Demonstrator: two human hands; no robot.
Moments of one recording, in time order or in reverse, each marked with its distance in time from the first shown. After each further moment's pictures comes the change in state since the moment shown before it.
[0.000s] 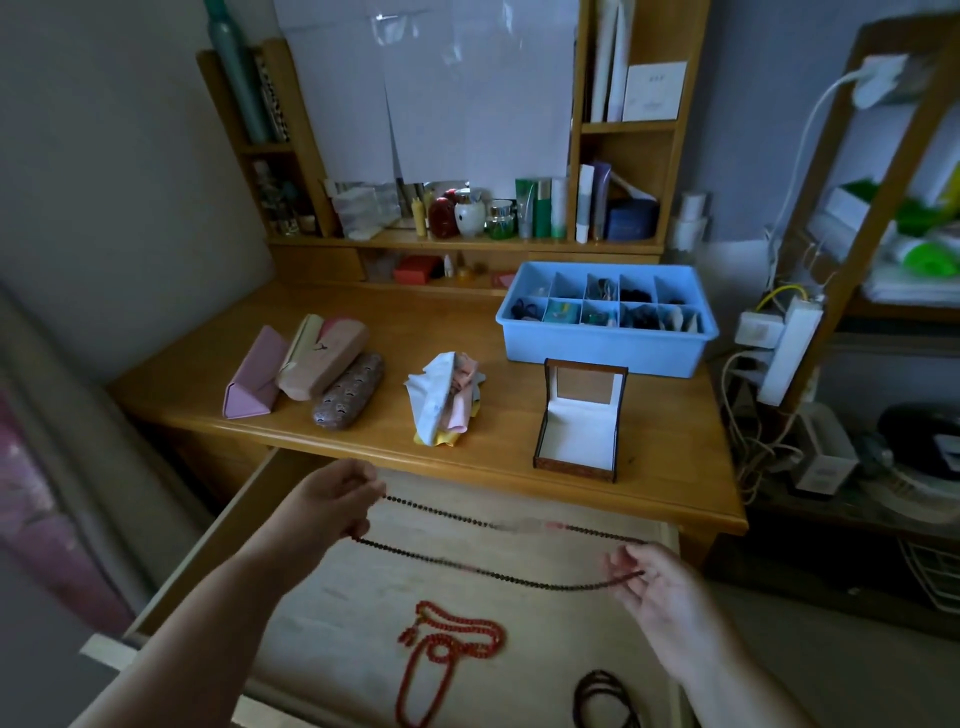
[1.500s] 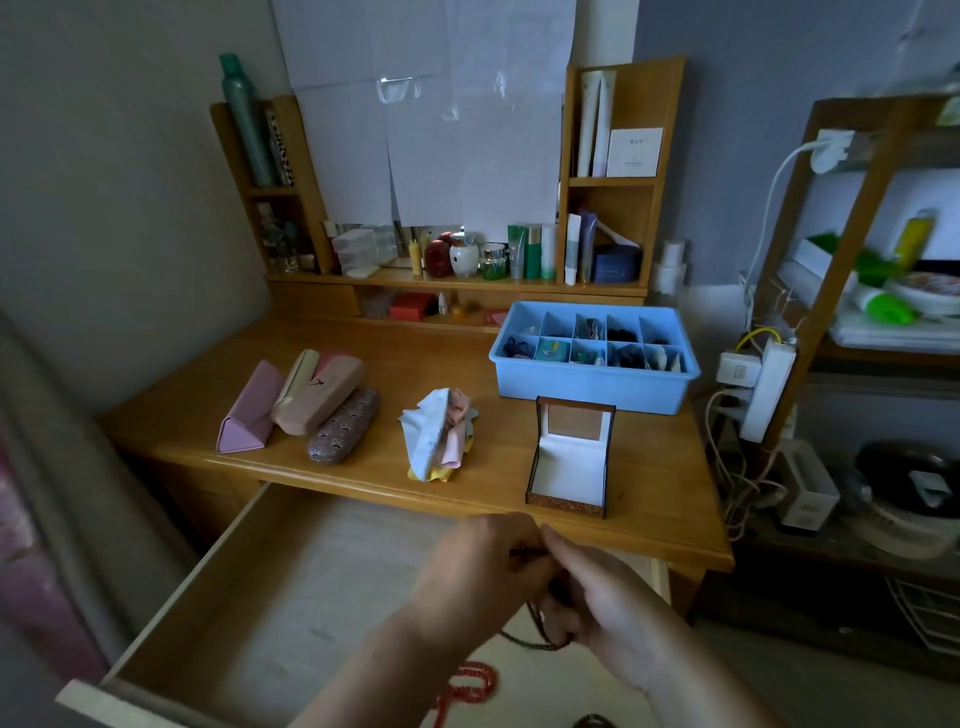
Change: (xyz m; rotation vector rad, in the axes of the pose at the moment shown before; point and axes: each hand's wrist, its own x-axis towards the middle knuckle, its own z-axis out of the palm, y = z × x) left_hand -0.021 0.030 0.129 0.653 -0.092 0.560; right_hand -0.046 -0.029 0.073 -0.386 -0.459 0.036
